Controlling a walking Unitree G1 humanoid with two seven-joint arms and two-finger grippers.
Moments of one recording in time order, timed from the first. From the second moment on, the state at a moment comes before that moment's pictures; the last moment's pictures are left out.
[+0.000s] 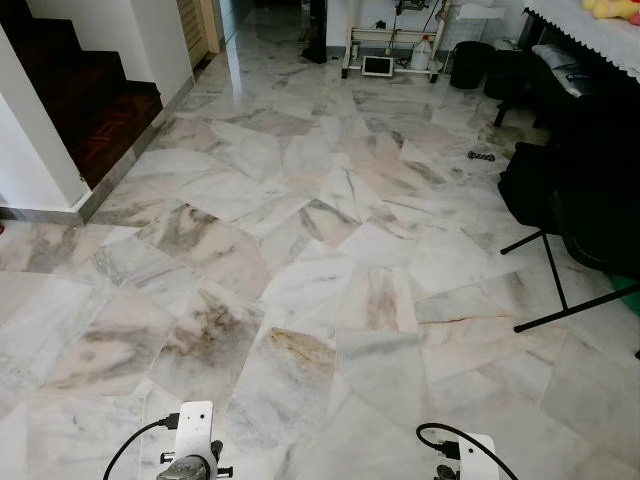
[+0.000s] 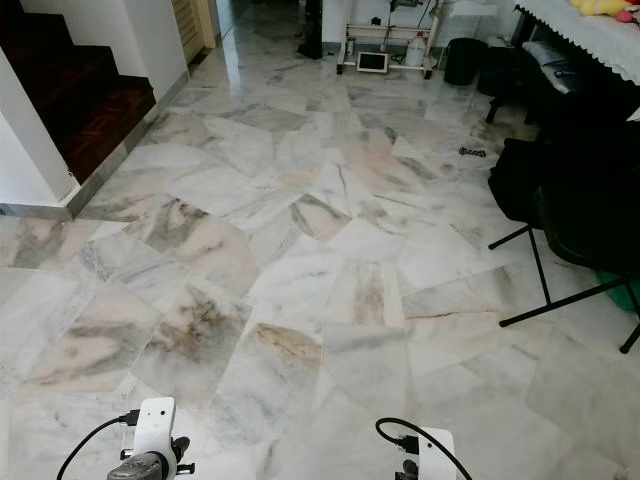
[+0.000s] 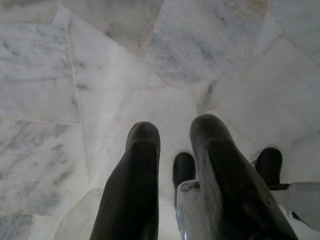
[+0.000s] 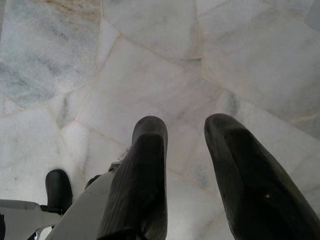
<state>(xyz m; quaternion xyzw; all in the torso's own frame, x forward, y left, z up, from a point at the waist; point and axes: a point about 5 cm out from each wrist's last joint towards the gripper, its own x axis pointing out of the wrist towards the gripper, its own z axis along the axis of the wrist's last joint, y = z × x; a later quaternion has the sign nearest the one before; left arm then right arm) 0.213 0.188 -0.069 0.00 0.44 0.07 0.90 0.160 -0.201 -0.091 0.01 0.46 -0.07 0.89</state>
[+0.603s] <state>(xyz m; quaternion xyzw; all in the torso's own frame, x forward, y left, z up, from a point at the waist) 0.213 0.188 -0.069 0.00 0.44 0.07 0.90 0.160 -0.201 -0.091 0.01 0.46 -0.07 0.89</state>
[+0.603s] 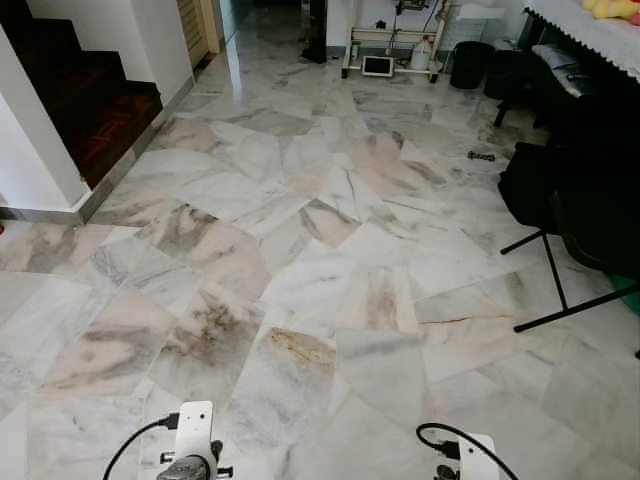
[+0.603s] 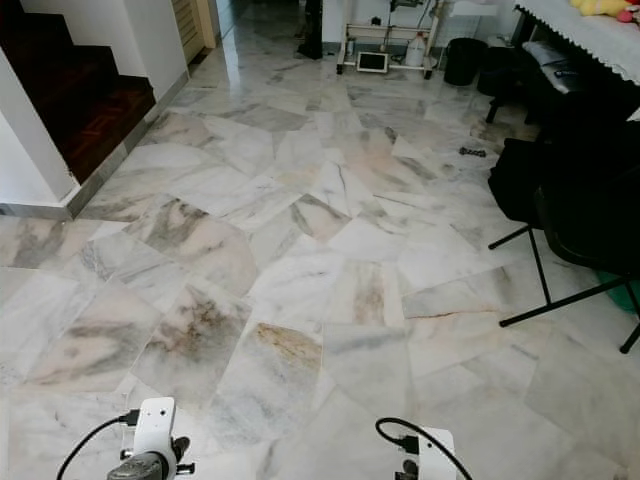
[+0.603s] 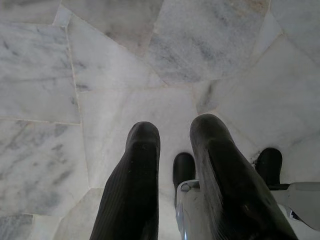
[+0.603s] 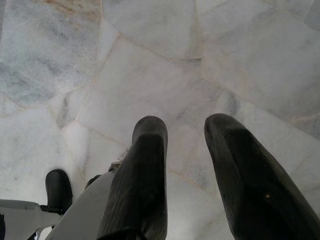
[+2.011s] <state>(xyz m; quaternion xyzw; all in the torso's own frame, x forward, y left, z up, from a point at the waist) 0.178 0.221 -0.081 0.00 0.47 0.05 0.88 0.177 -0.170 -0.087 0.12 0.43 -0.04 0.89</state>
